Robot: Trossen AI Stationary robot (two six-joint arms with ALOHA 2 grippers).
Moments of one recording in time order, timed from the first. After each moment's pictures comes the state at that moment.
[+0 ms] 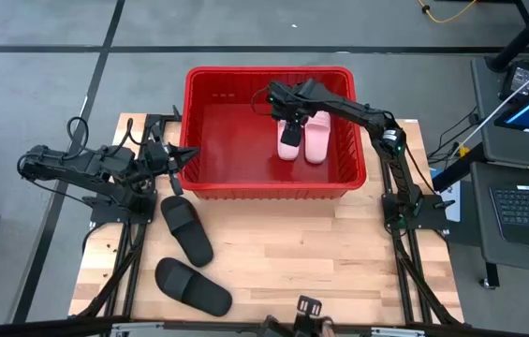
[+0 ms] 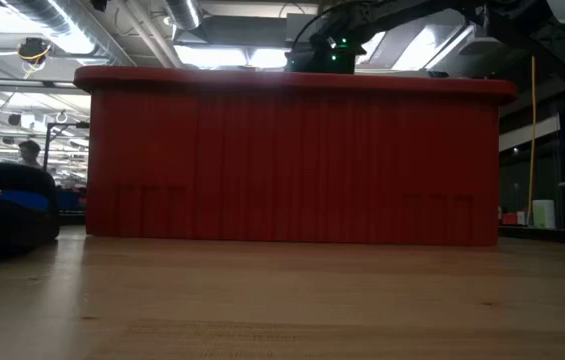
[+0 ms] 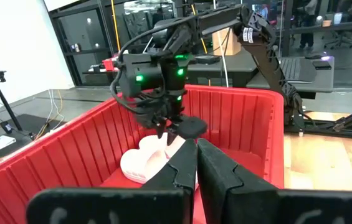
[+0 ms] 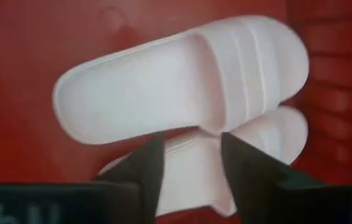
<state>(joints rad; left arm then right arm) -0.17 0.58 0.73 -0.21 -0.66 0.07 -0.51 2.16 2.09 -1.30 0.24 -0.24</state>
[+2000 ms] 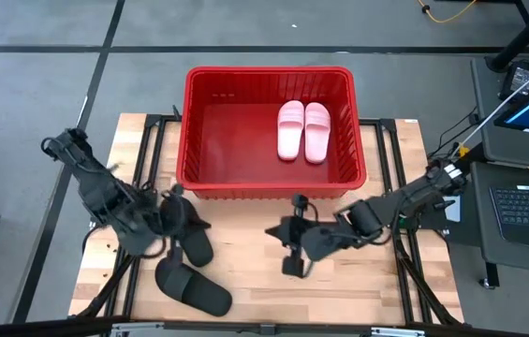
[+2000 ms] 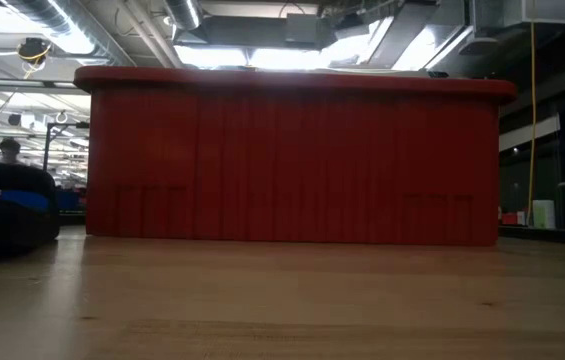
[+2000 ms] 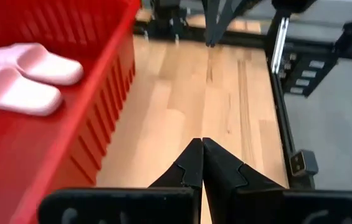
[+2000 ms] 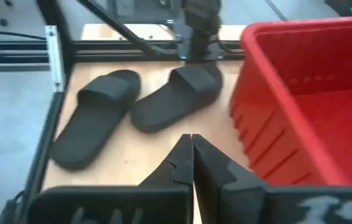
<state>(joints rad) -0.74 1.21 1.35 -0.87 -0.70 -0.63 0.49 1.69 1.63 -0.57 0.53 0.31</state>
